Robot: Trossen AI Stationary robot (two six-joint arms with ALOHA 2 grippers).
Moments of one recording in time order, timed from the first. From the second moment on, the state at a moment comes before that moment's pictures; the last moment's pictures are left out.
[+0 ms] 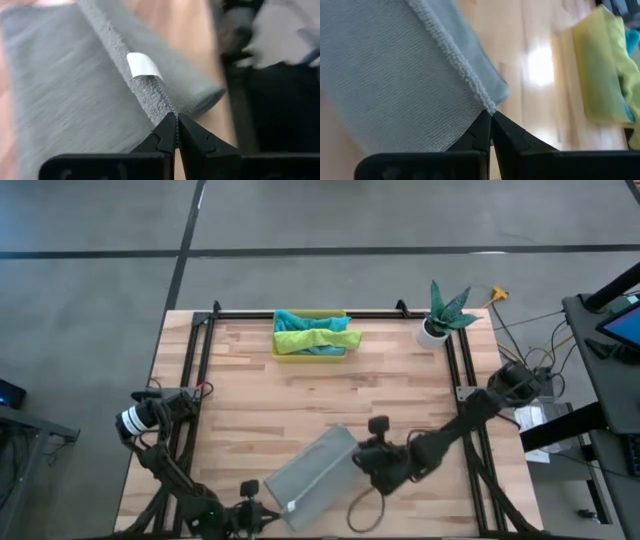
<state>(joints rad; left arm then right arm) -1.08 1.93 1.03 0.03 -0.87 -0.93 0.61 1.74 1.07 -0.49 0.70 0.23</state>
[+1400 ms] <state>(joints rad) -1.08 1.87 1.01 -0.32 -0.92 -1.22 0.46 1.74 0.93 -0.27 0.77 0.09</state>
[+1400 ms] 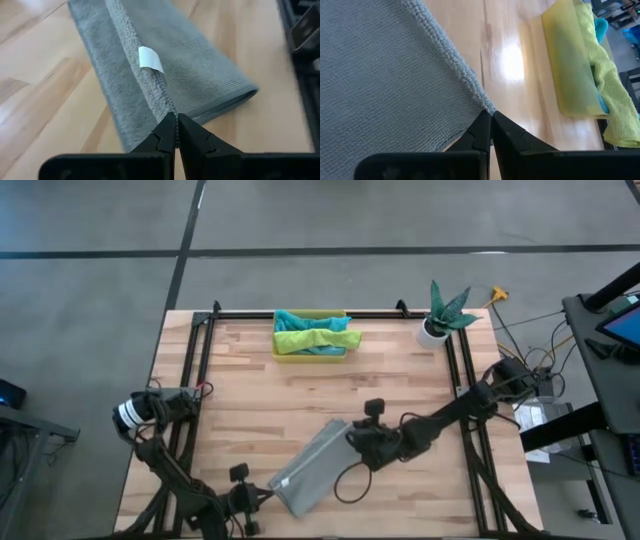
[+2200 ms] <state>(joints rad) -1.08 1.85 1.02 -0.30 -0.87 -1.25 0.38 1.74 0.92 -0.25 0.65 -0.01</state>
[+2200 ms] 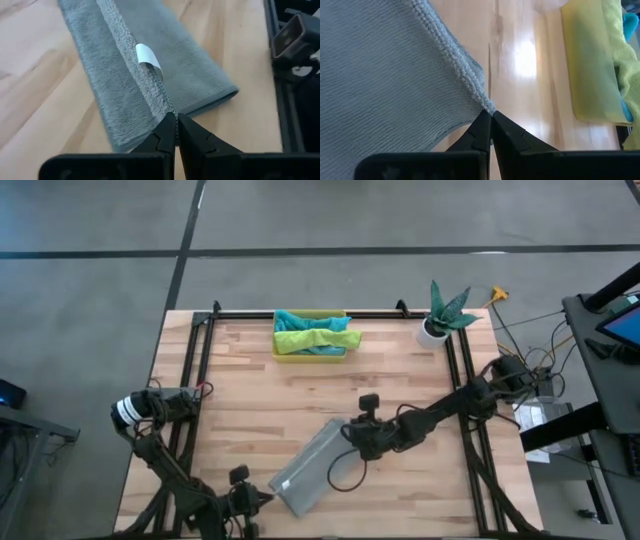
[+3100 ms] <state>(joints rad) -1.06 1.85 0.93 -0.25 -0.86 -1.26 0.32 1.74 0.78 -0.02 0.64 0.00</state>
